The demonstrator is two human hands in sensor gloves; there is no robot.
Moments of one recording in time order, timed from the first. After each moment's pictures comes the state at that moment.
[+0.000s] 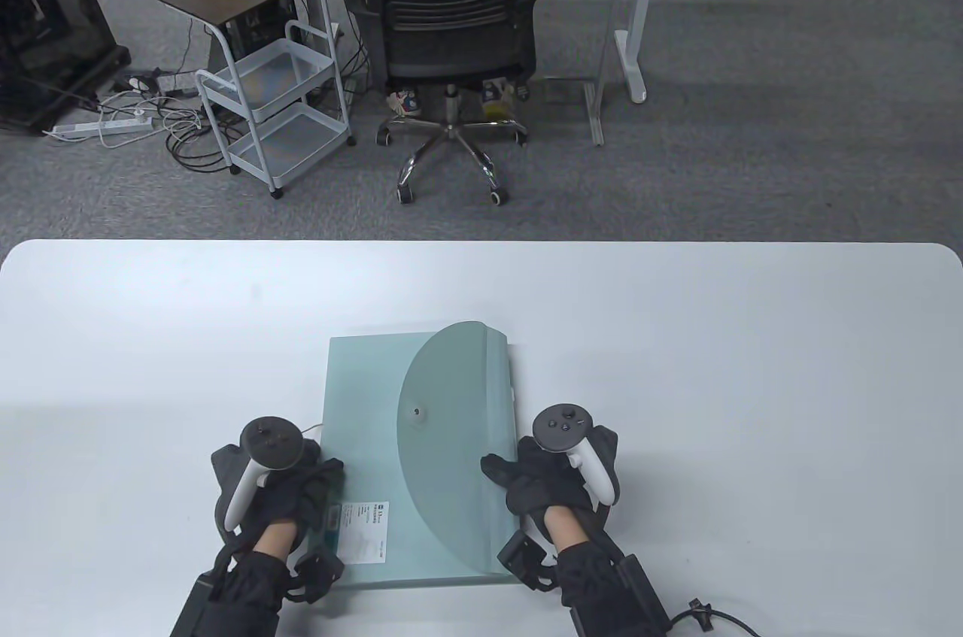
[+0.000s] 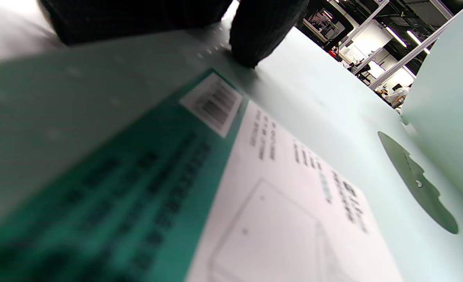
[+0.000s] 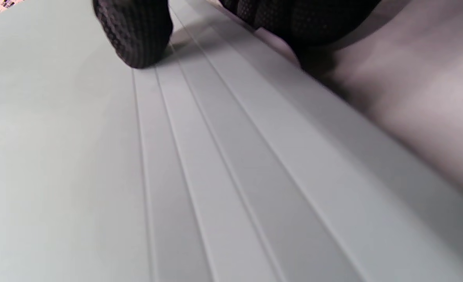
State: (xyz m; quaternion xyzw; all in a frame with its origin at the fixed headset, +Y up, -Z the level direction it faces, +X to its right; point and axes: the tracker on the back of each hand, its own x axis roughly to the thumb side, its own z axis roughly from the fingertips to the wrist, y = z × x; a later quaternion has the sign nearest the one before) left_hand -0.261 -0.757 -0.338 -0.18 0.14 0.31 0.92; right_hand 0.081 -0.759 -0.360 -0.06 0.27 0.88 0.38
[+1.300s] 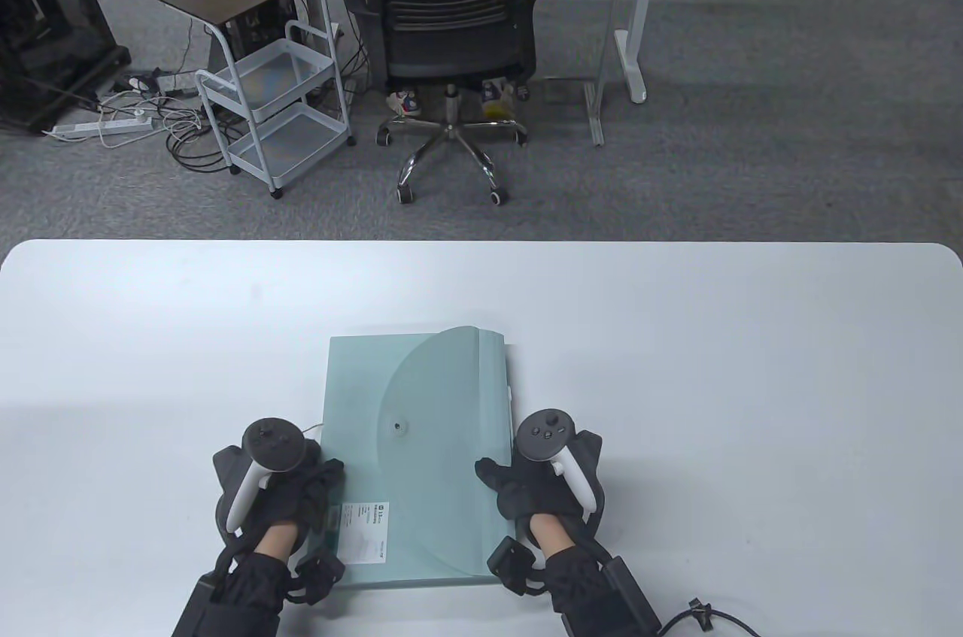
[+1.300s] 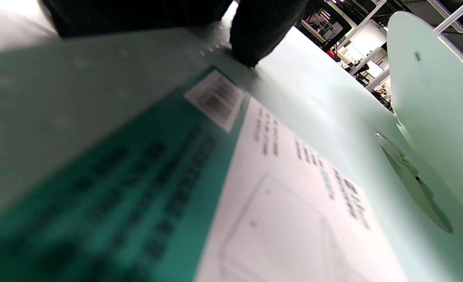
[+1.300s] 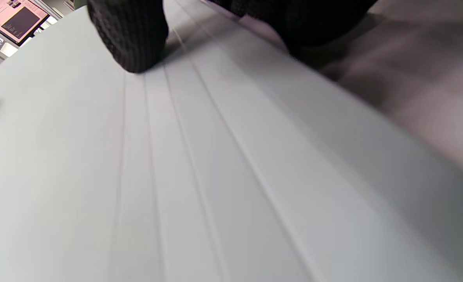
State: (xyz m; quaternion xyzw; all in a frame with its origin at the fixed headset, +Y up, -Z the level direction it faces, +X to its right) left_hand -0.259 -0.759 -0.338 -0.18 0.14 0.30 0.93; right_hand 0.068 -0.761 -0.356 -0.07 0.23 0.91 0.33
